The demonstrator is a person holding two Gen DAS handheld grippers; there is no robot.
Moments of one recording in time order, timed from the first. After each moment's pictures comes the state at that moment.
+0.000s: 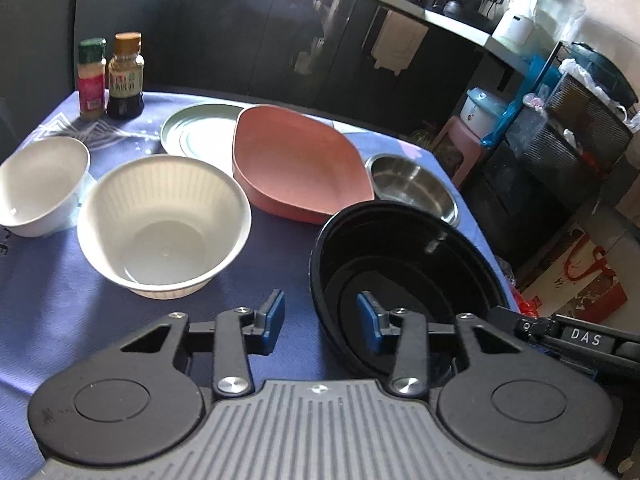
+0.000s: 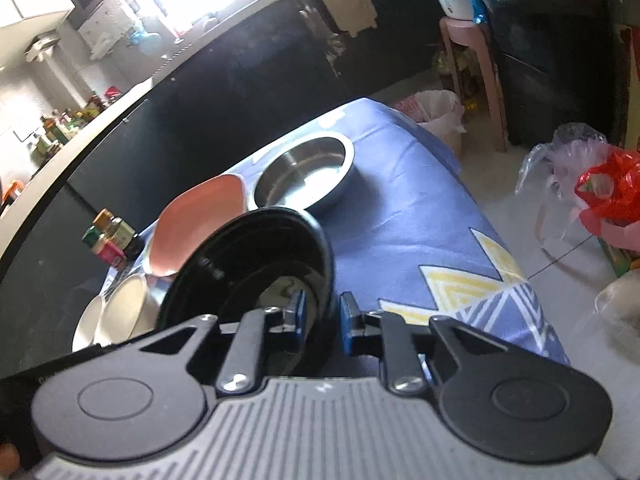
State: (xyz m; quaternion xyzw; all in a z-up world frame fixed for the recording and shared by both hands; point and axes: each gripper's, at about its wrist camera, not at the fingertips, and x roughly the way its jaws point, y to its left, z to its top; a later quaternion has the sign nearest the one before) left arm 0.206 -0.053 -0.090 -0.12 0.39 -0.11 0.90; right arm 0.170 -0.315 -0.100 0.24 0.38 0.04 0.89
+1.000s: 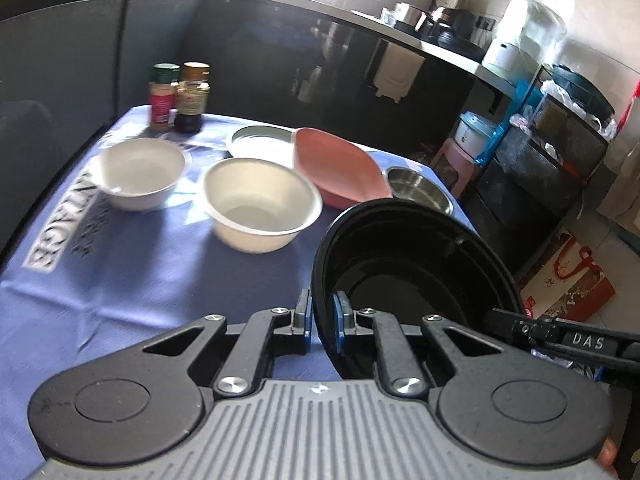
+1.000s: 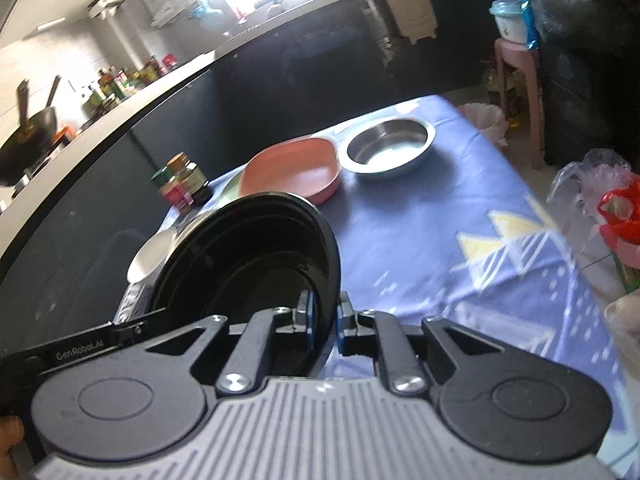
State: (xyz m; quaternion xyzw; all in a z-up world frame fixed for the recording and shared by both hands) left arm 0.104 0.020 -0.064 -0.12 0.35 -0.10 0.92; right arm 0.095 -0.243 -0.068 0.18 0.37 0.12 0.90
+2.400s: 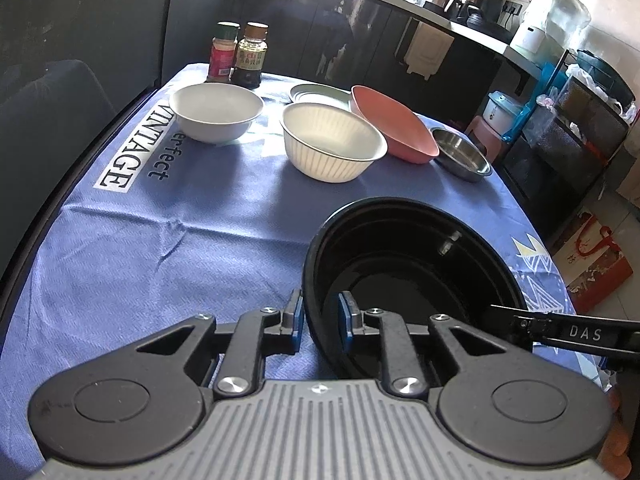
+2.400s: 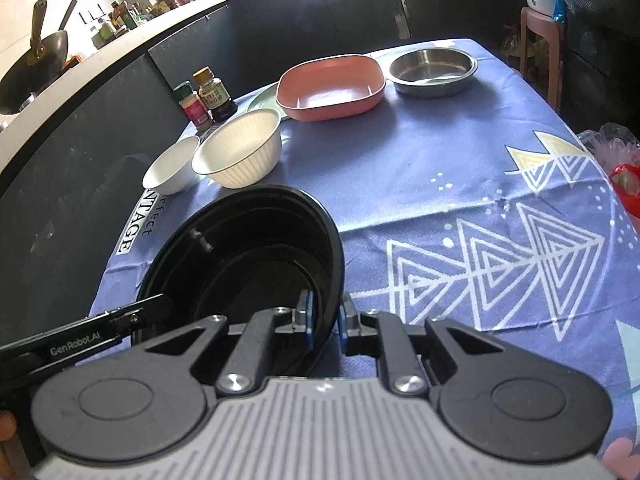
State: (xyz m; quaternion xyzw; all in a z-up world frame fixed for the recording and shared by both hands) left arm 0.061 0.062 -0.093 -0.12 0.39 -0.07 0.91; right arm 0.074 -0.188 -0.096 0.14 0.43 0.13 0.88
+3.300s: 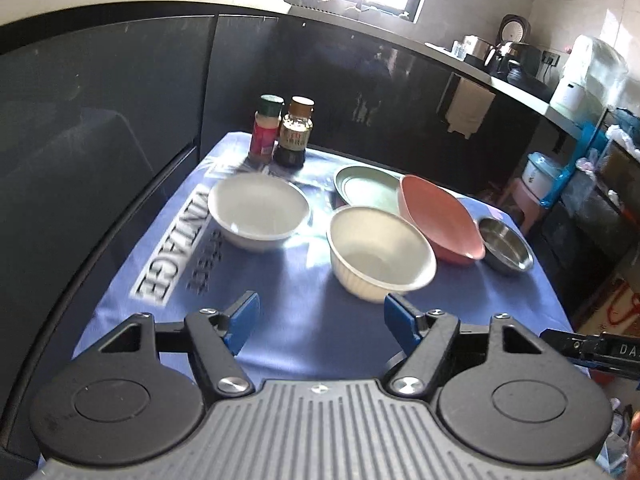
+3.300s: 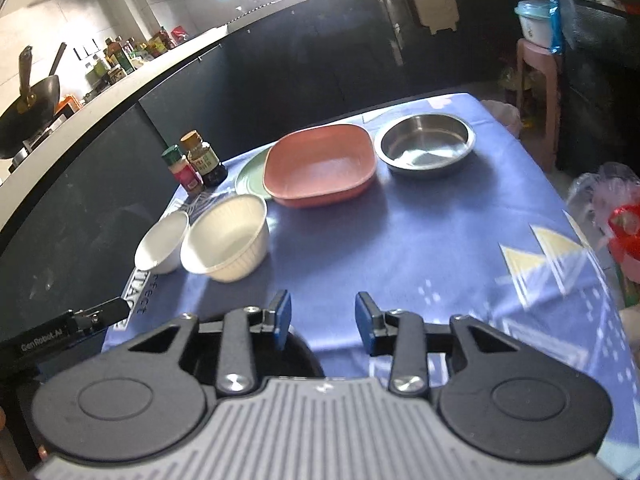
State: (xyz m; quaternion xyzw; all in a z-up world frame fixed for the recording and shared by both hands) left arm 0.122 0.085 -0.052 -0.13 0.33 0.00 0.93; right arm 0.148 -0.210 -0.060 0.16 0.40 0.13 0.90
